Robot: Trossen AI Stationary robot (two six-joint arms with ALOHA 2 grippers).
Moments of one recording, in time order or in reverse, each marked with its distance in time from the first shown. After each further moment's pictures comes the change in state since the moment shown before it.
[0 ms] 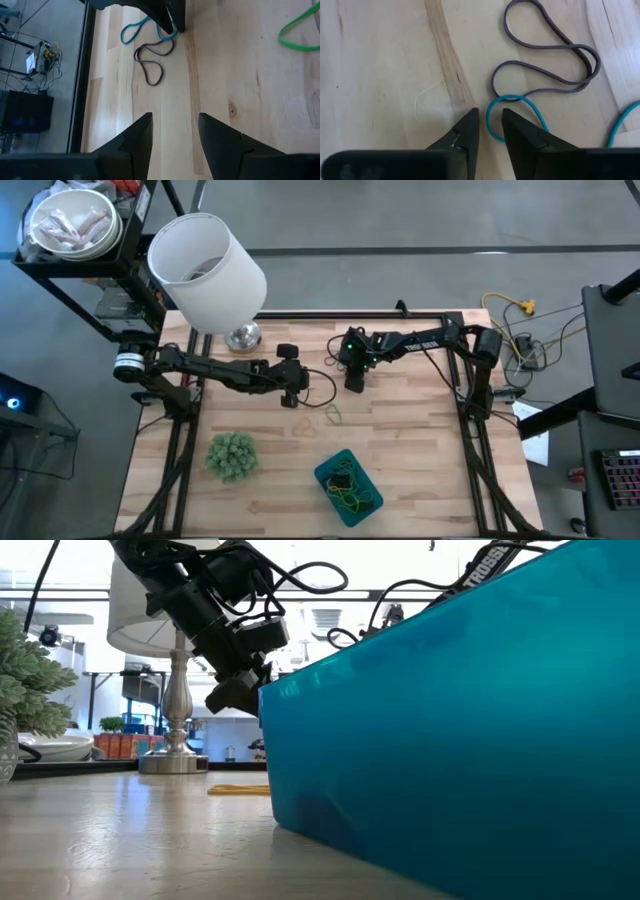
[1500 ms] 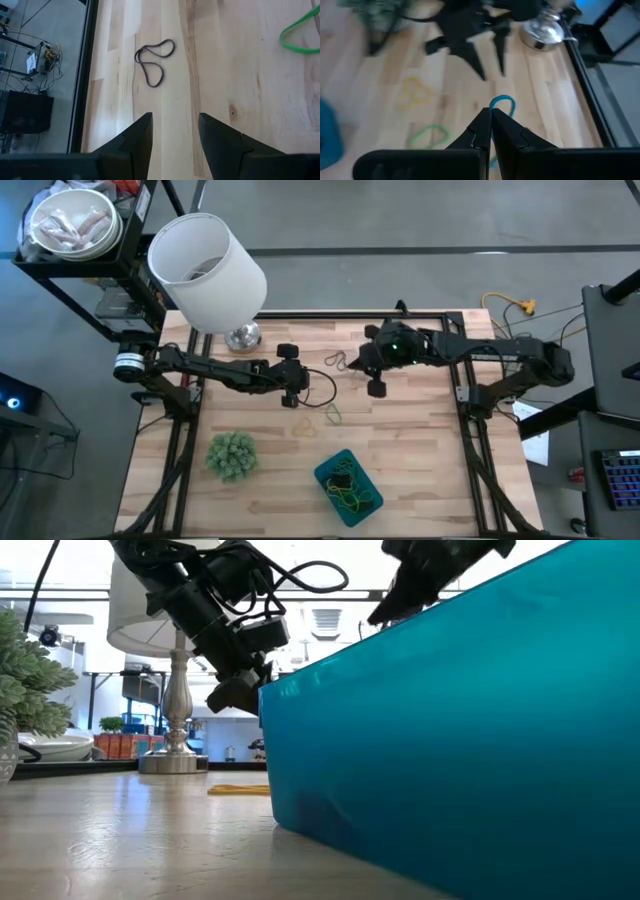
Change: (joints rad) left arm 0.000 0.000 0.000 0.007 0.000 -0.002; right arm 0.210 -0.577 -0.001 -0.090 0.009 -0.094
